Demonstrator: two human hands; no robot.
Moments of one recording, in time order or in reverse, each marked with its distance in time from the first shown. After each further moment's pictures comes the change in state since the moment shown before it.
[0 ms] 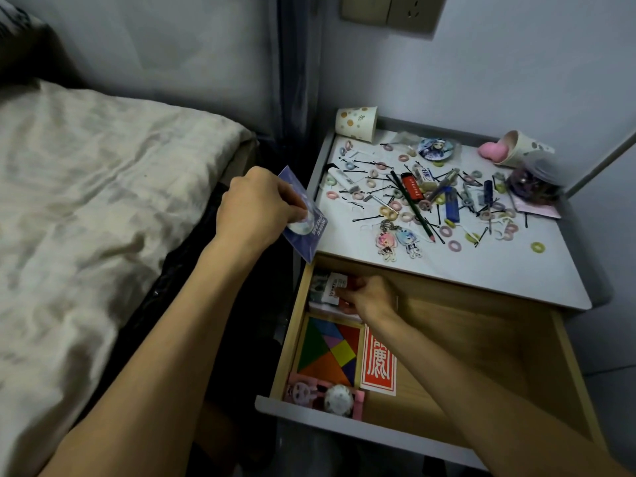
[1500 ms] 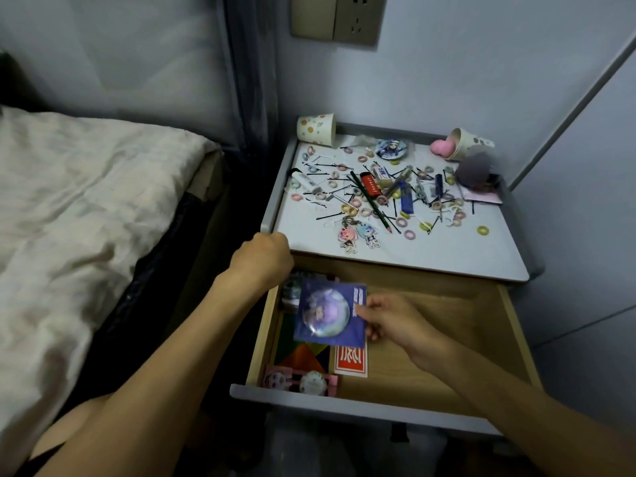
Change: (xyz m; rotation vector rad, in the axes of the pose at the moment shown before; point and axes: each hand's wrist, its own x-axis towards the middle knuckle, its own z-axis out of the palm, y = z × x) left_hand -0.033 0.016 0.059 0.528 -0.358 -0.033; right_hand -0.092 0.014 -0.087 -0.005 -0.182 -0.084
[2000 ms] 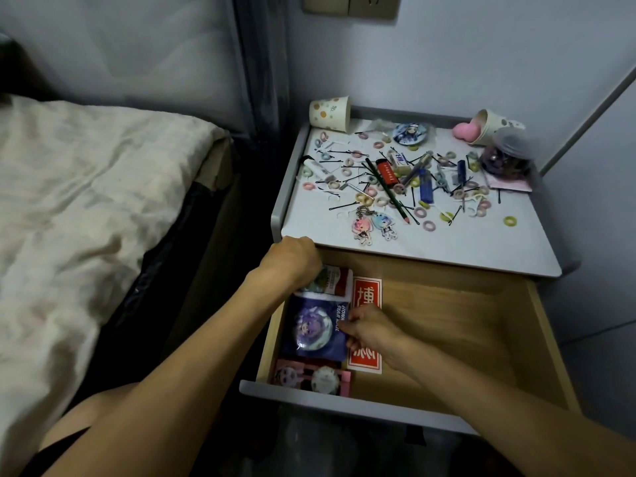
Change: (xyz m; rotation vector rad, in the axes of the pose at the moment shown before) left_hand 0.002 0.020 0.018 -0.013 -0.098 0.017; right_hand 0.041 0.031 0.046 -0.187 -0.071 0.181
